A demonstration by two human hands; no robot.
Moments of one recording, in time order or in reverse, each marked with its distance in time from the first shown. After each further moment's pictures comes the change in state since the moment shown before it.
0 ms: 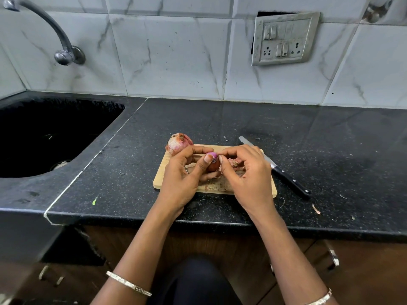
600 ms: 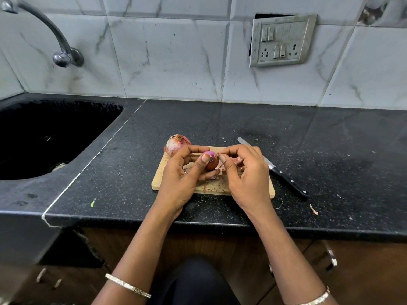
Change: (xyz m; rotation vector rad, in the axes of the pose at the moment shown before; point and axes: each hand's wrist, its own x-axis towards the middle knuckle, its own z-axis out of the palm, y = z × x) left_hand 0.000 0.003 0.000 -0.050 0.021 -0.014; right_hand 0.000 0.000 0.002 -0.002 0.009 0.078
